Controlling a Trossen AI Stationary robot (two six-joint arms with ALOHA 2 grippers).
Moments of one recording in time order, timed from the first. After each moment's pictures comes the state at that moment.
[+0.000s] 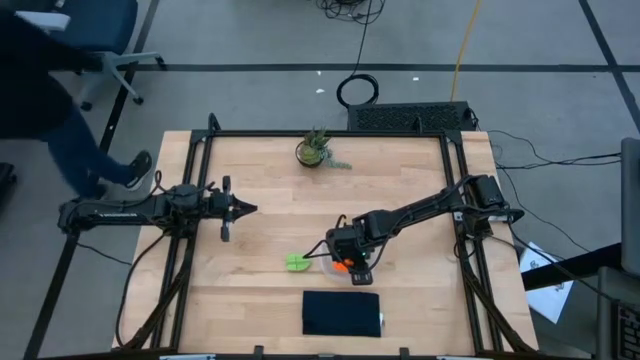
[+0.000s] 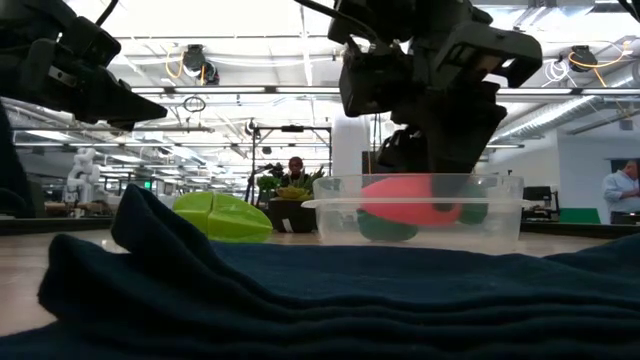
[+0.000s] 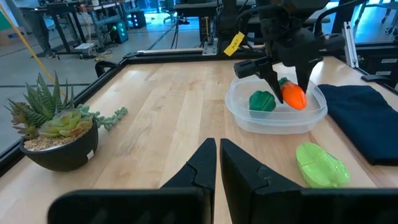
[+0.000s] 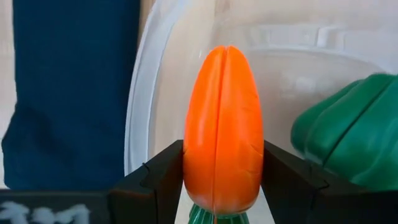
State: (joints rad) left arm 0.09 0.27 0.09 -0.01 0.03 0.07; right arm 0.20 1.90 1.27 -0.68 -0.26 0.16
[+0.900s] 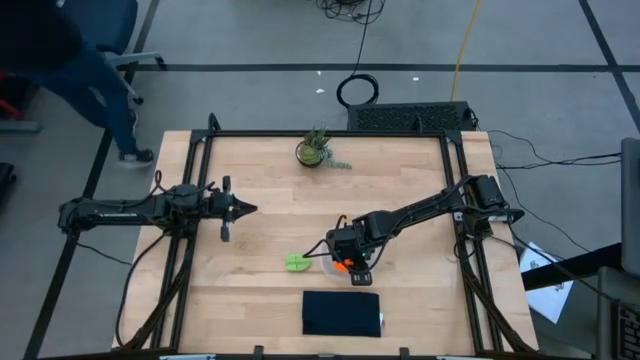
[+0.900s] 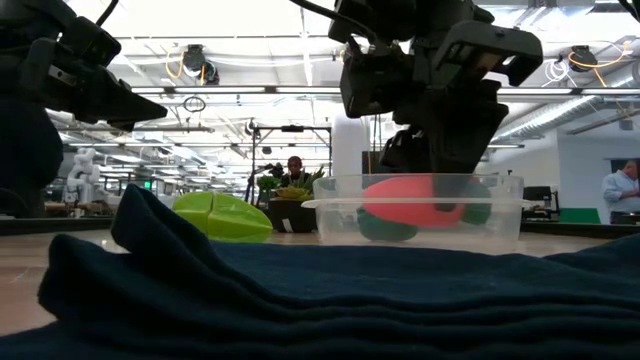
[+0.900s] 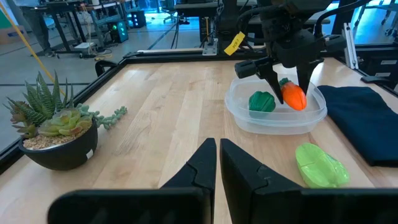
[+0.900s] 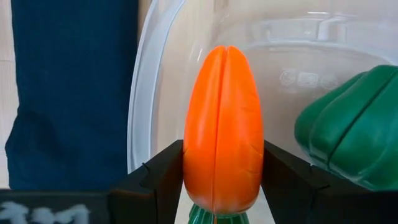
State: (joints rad) left arm 0.09 0.27 0.09 -0.01 0.03 0.06; right arm 0.20 1.90 1.27 -0.67 -0.26 0.20
